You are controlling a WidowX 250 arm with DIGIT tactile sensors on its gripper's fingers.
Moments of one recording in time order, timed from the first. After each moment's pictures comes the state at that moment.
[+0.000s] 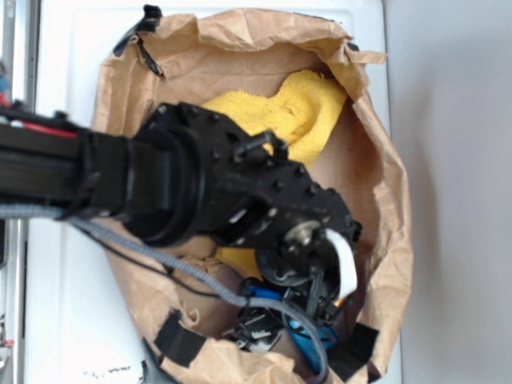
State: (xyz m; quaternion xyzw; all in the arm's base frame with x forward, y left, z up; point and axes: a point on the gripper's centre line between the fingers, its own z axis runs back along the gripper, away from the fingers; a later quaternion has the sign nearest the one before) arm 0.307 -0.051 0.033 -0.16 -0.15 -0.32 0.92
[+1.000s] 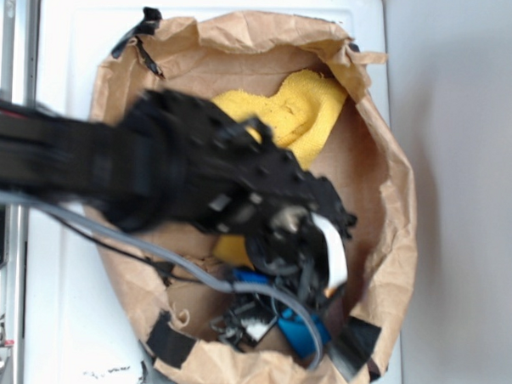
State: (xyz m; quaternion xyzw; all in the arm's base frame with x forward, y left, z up) arm 0.297 -0.030 0.054 -0.12 -0.15 -0.30 0.93
